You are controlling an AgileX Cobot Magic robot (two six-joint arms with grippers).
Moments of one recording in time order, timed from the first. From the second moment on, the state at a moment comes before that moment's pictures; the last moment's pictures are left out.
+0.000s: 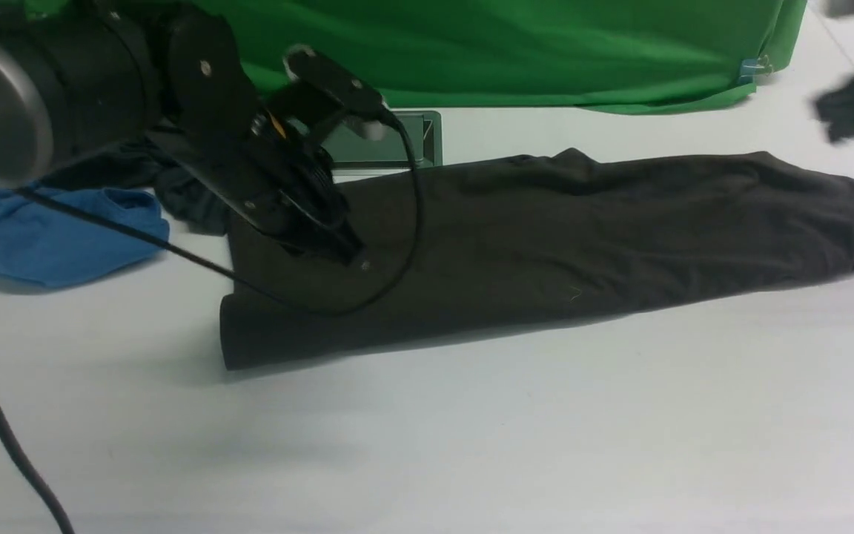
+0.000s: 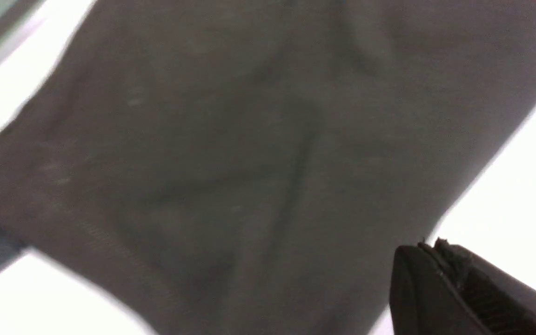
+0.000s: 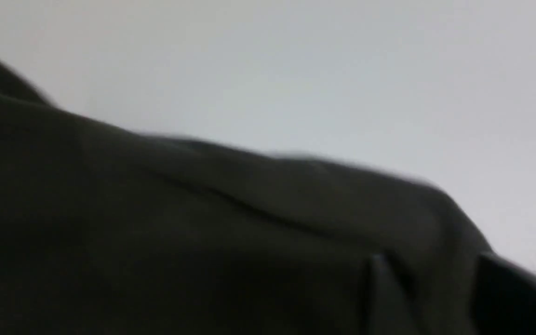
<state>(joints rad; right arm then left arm) -0.25 2.08 -1.77 0.17 0.90 -0.35 -0.37 1.71 -1.29 -0.14 0.80 0.51</state>
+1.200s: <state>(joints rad) -0.29 2.22 -1.75 0.23 0.99 -0.34 -0.44 1.46 -1.13 -0.18 0.70 0.55</state>
